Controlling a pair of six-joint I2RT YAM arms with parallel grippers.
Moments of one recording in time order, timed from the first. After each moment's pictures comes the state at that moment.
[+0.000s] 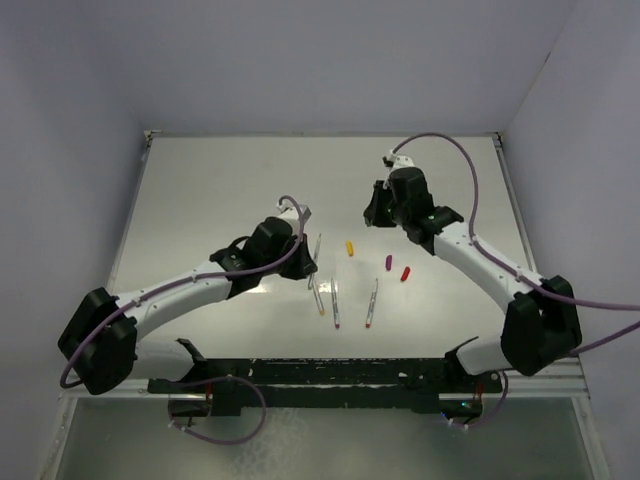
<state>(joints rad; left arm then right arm) -0.77 1.29 0.78 -0.16 0.05 -0.57 0.47 1.45 1.04 -0.29 0.05 0.41</state>
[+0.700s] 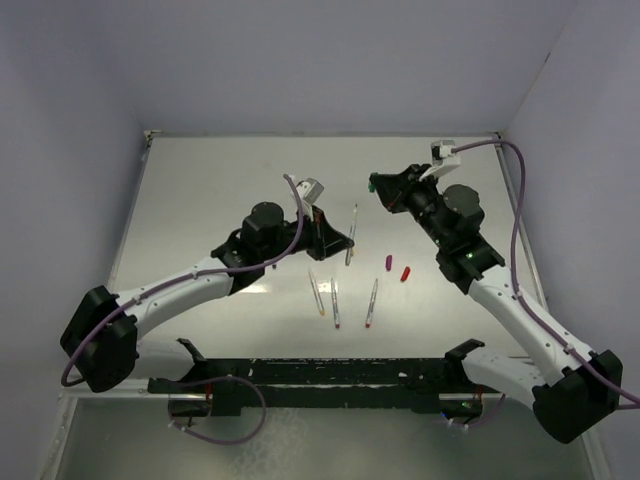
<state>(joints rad) -0.77 1.31 0.84 0.28 0.35 -0.59 0.47 1.05 0.89 0.15 -0.03 0.48</state>
